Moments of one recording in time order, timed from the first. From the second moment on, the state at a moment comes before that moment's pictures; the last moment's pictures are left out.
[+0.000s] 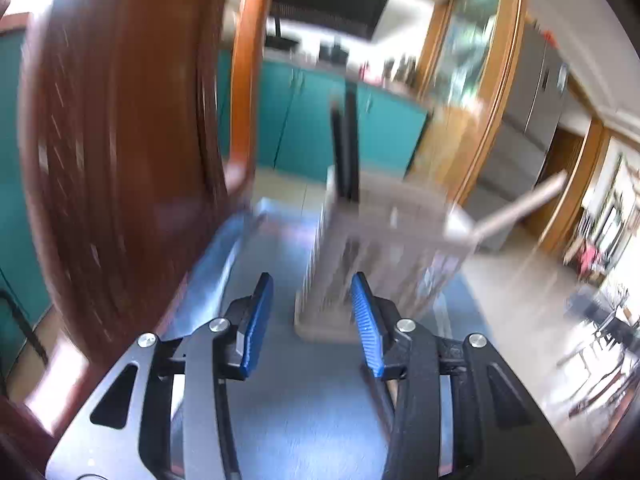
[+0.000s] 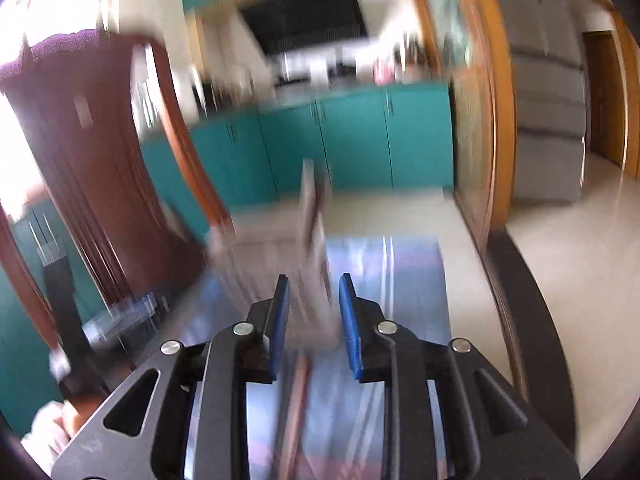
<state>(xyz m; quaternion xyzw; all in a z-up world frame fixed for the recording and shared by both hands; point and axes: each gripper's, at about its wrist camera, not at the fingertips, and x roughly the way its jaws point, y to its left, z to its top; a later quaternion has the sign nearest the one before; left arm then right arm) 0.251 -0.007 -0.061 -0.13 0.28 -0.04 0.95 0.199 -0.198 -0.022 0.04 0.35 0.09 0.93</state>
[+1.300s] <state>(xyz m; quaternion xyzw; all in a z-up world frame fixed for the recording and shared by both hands) 0.262 -0.041 -0.109 -0.08 0.39 -0.09 0.91 0.244 -0.212 -0.139 0.15 0.54 0.04 0.83</state>
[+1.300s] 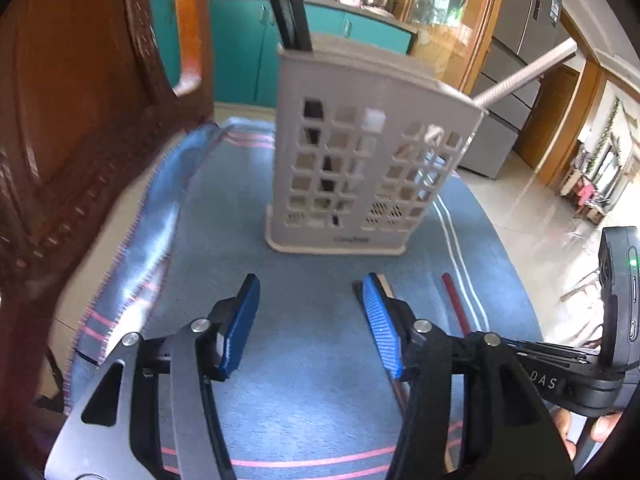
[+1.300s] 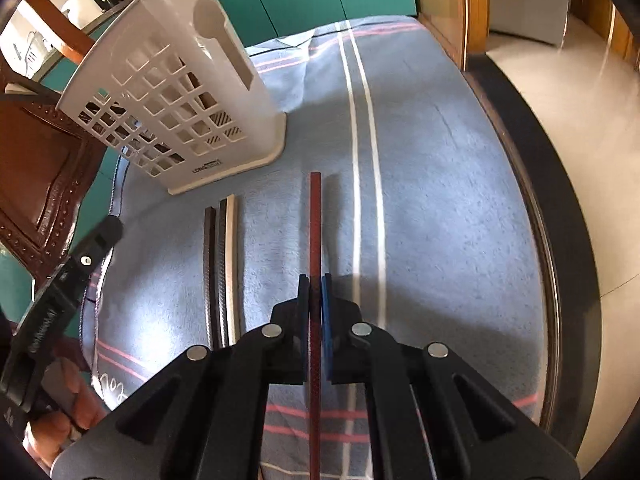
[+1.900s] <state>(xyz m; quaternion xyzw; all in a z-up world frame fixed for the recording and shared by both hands) 0.275 -0.084 -0.148 -0.05 0.45 -0.13 0.88 0.235 -0.214 -0.123 0.08 0.51 0.01 0.86</state>
